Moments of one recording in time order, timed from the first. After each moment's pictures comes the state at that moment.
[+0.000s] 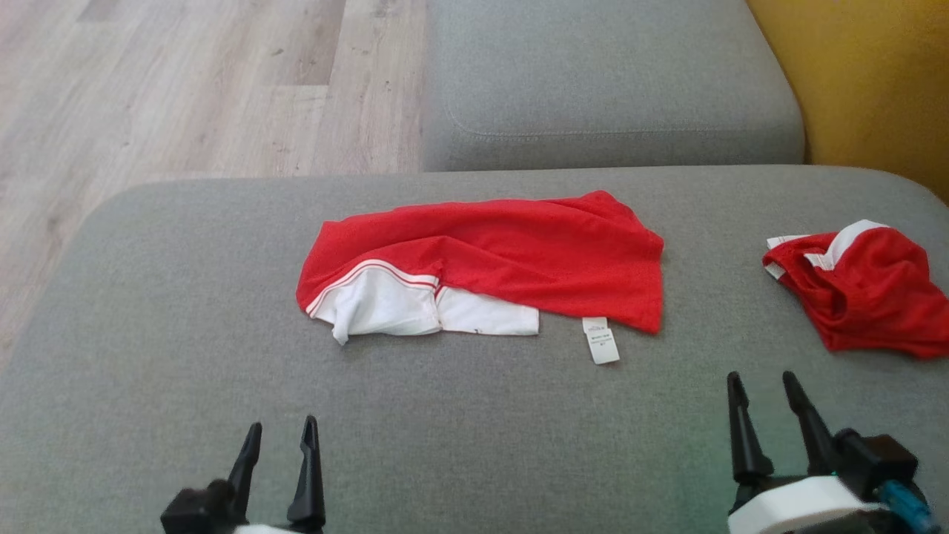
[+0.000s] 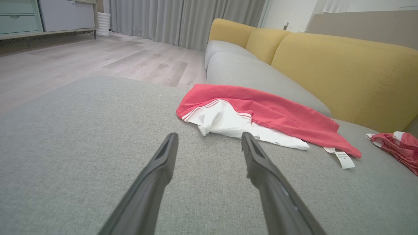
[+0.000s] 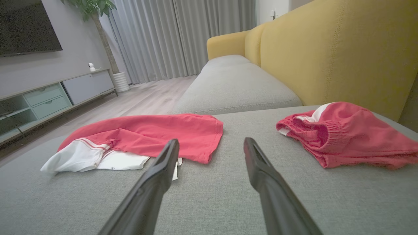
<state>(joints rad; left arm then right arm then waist) 0.04 0.35 -0.57 0.17 -0.72 0.25 -0.25 0.12 -0.04 0.01 0.22 0.18 0.12 -0.19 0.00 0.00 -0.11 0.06</state>
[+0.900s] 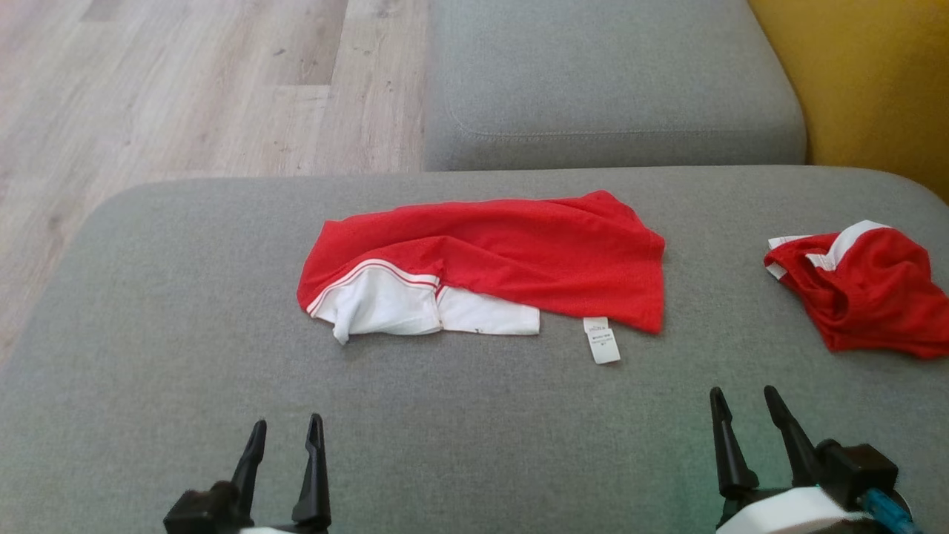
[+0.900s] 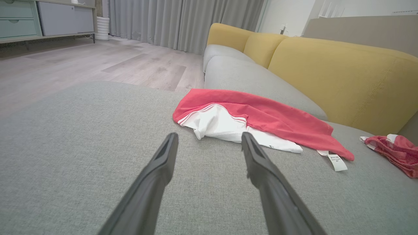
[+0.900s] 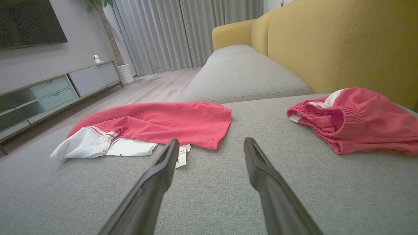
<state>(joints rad) 0.07 0.35 -0.58 0.11 -0.70 0.28 -0.25 0.14 -0.04 0.05 0.26 0.19 0.12 -0.20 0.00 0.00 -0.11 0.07</state>
